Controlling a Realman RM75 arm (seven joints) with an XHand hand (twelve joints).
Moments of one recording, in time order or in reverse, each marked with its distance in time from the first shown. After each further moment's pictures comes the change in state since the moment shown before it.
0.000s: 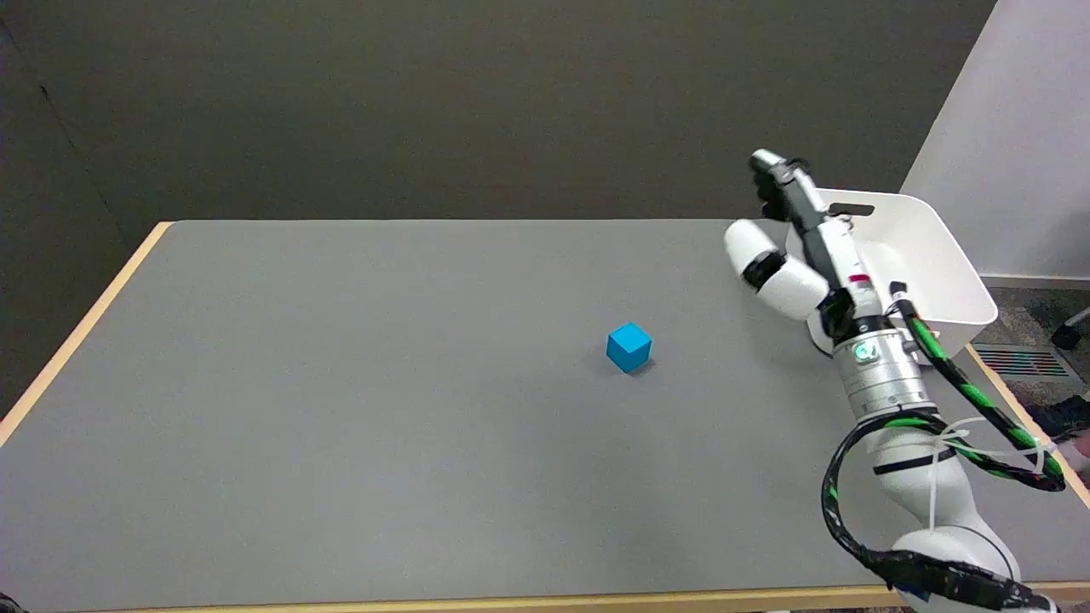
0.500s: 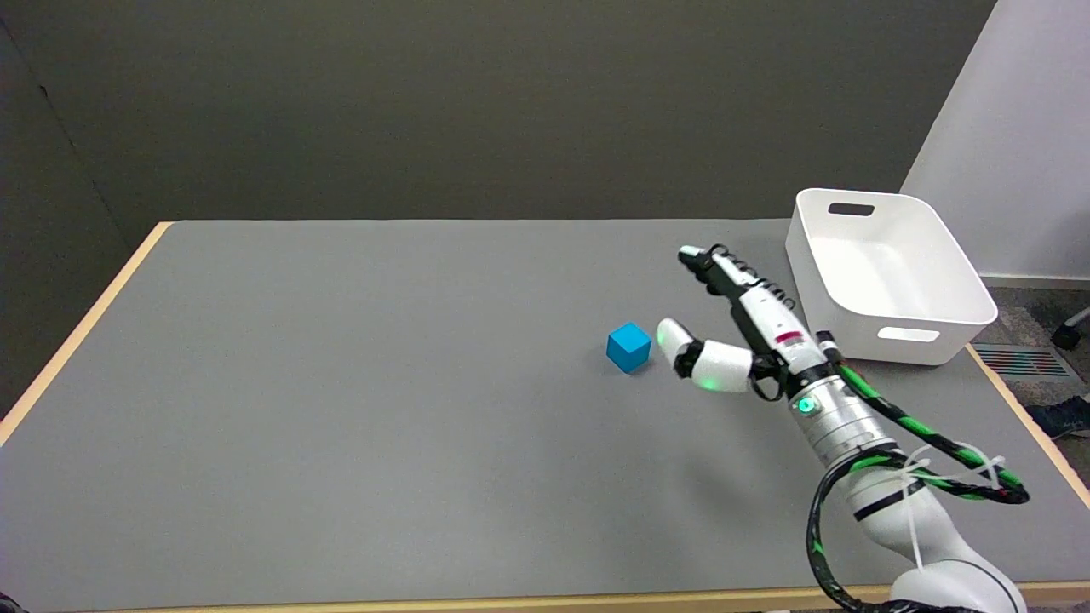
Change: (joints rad) arm -0.065 -0.043 -0.018 -0.026 -0.074 -0.219 -0.194
